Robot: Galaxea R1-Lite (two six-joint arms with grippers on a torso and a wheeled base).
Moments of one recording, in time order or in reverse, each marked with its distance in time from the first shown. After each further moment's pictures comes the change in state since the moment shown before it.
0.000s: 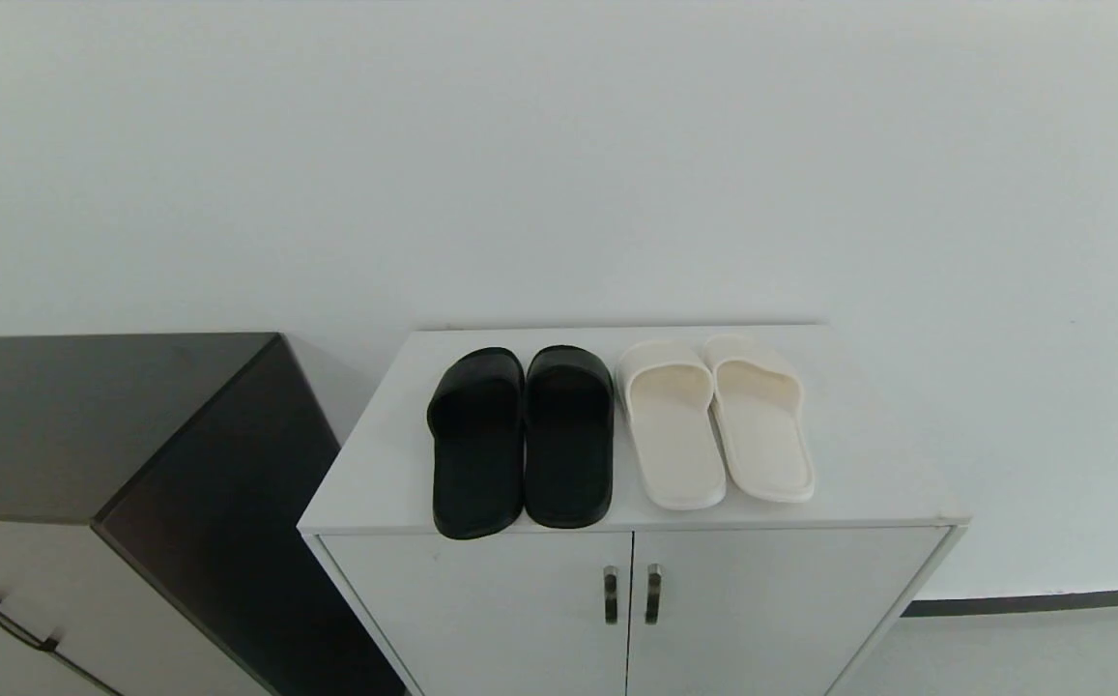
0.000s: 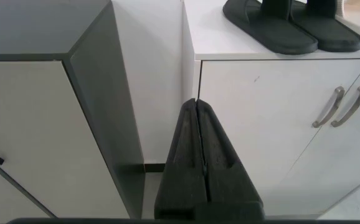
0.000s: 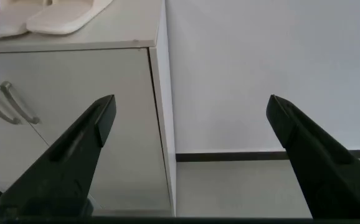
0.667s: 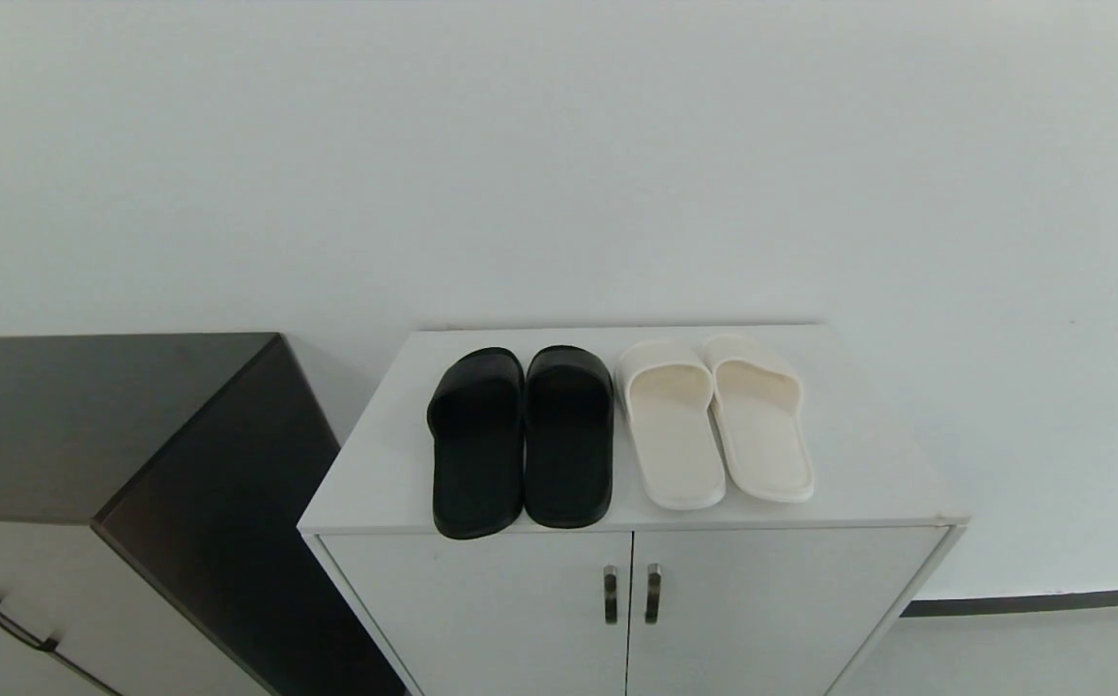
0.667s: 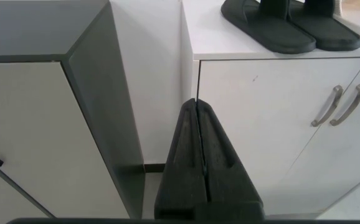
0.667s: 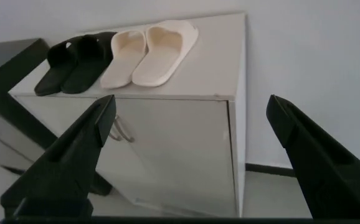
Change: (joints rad) left arm 0.000 0.000 0.000 0.000 -0.006 0.004; right arm 0.062 0.486 -0.331 -0.077 0.250 0.181
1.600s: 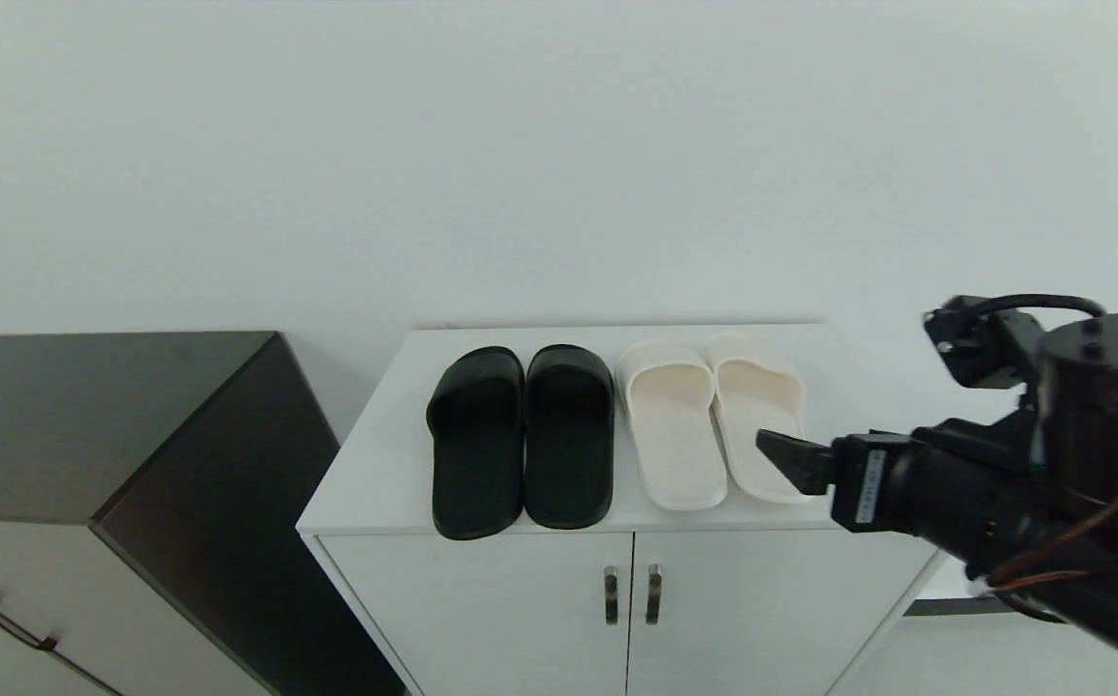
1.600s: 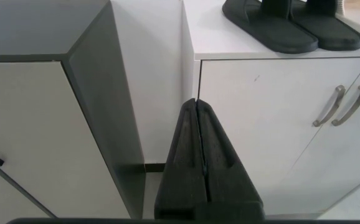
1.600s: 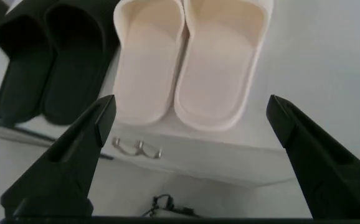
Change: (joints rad) left arm 0.000 0.000 0.000 0.001 0.000 0.001; right arm 0.786 0.964 -0.447 -0.267 -0.797 0.219
